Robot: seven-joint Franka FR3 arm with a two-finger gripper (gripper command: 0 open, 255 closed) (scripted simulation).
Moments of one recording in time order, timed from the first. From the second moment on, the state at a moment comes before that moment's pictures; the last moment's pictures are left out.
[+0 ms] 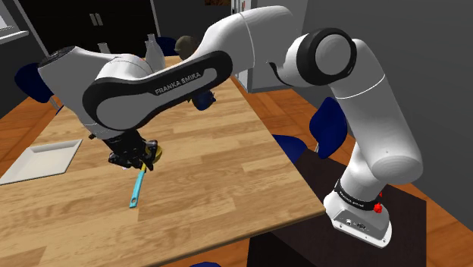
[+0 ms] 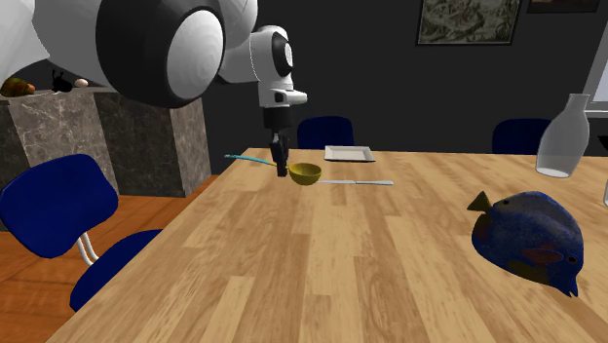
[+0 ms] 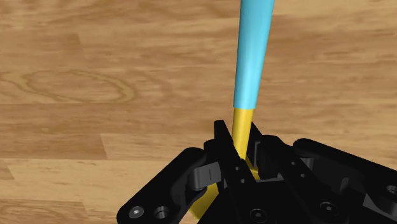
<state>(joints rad) 0.29 0.70 0.65 -1.25 -0.50 1.65 1.55</state>
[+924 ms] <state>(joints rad) 0.34 0.70 0.66 -1.06 -0.49 1.47 1.51</state>
